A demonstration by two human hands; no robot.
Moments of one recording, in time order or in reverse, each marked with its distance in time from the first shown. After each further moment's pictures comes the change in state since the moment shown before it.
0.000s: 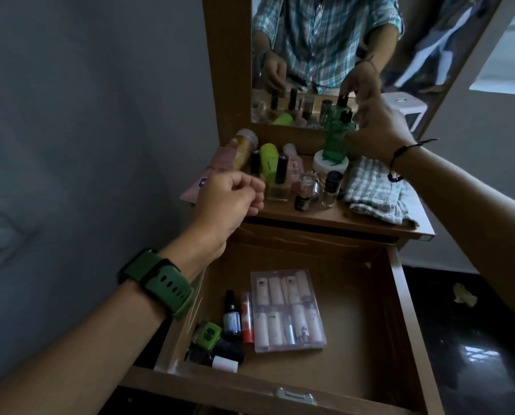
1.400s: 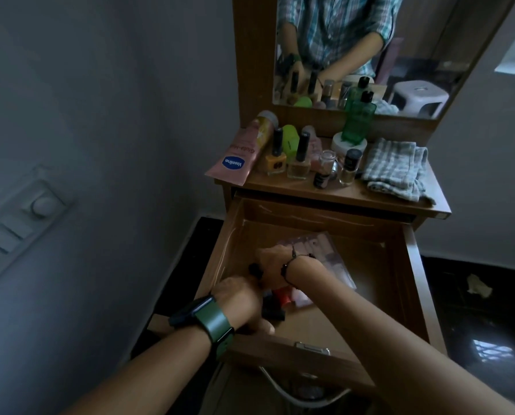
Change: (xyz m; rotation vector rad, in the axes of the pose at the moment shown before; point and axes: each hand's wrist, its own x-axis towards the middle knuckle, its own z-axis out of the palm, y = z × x) left_hand -0.082 -0.094 0.010 1.381 -0.671 -0.378; right_hand -0.199 -0.080 0.116 -0.336 -1.059 -0.316
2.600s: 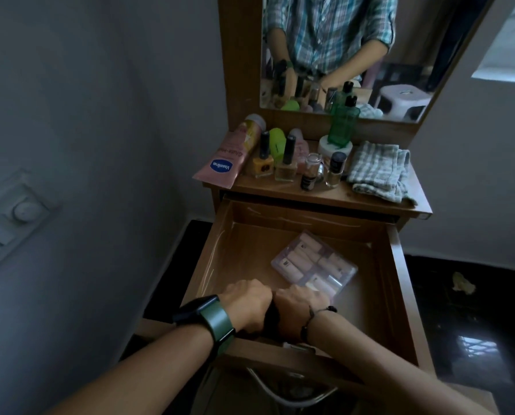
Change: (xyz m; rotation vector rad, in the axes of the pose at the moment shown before) left_hand 0.007 0.017 0.000 0.042 0.085 0.242; right_hand -0.055 0.014 0.043 -0.027 0.057 0.068
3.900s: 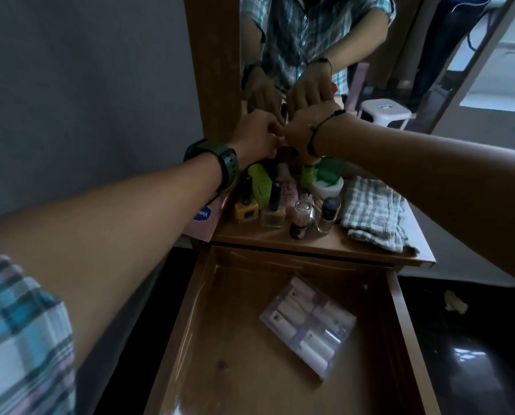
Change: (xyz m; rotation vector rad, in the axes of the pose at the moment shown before) left_hand 0.103 -0.033 -0.250 -0.749 0.811 0.254; right_hand 0.085 0.084 -0.270 -0.680 0.473 0.124
